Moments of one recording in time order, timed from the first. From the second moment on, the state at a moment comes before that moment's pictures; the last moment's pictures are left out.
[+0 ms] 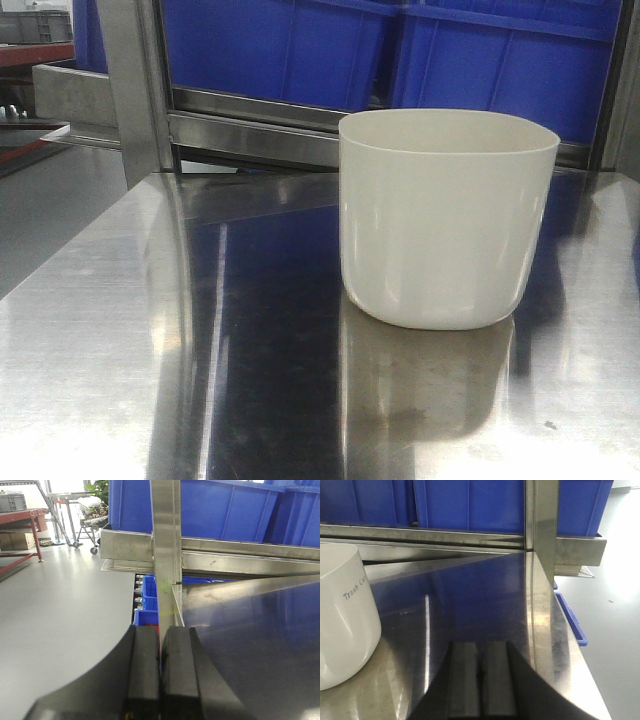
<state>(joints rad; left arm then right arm) -0.16 -0.01 0.01 -0.07 0.08 0.10 0.00 -0.01 0.03 0.03 0.15 0.12</state>
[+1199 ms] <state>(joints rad) -0.16 -0.01 0.01 -0.07 0.08 0.10 0.00 -0.01 0.03 0.03 0.15 0.12</state>
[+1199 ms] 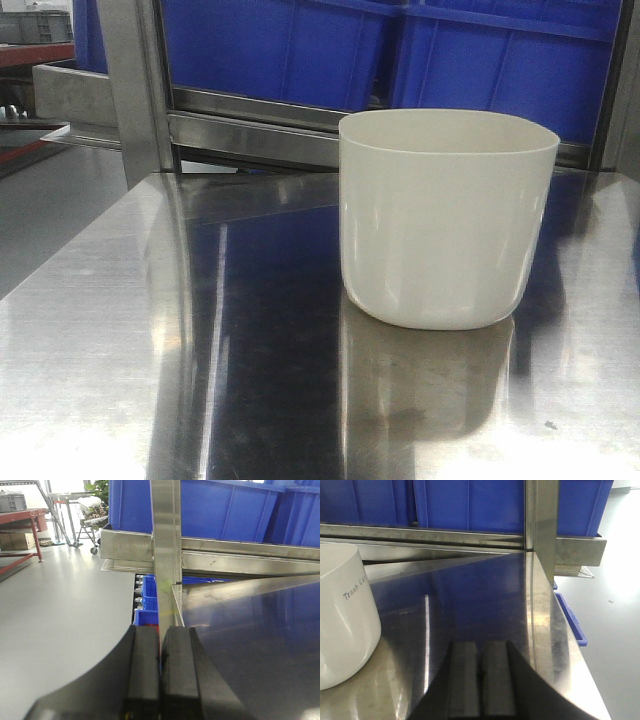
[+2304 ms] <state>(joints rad) -0.16 -0.01 0.01 -0.07 0.08 0.10 0.00 0.54 -0.23 -0.05 -0.07 0.15</state>
